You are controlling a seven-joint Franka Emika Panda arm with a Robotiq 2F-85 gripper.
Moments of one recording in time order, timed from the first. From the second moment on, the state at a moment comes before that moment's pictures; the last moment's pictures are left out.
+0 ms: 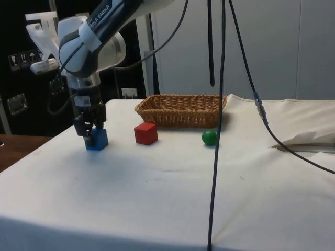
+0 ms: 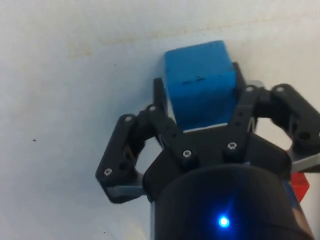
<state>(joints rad) 0.26 0.96 -0.36 -1.32 0.34 2.26 -0.18</state>
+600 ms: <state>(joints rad) 0.27 0.93 -0.37 -1.33 0.35 2.23 -0.17</state>
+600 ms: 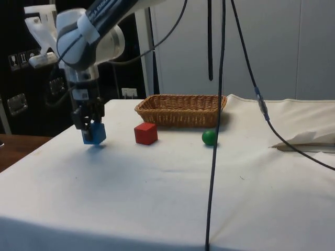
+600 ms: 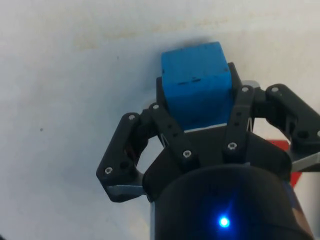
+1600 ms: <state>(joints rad) 0.29 0.66 -0.44 -1.53 0.31 2.15 -0.19</state>
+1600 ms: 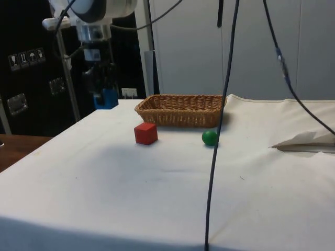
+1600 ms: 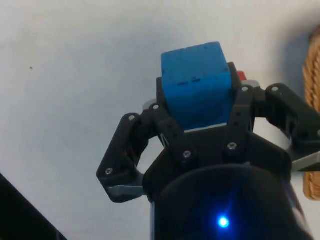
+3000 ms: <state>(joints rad) 0.29 0.40 -0.56 -1.82 0.23 2.20 -0.38</state>
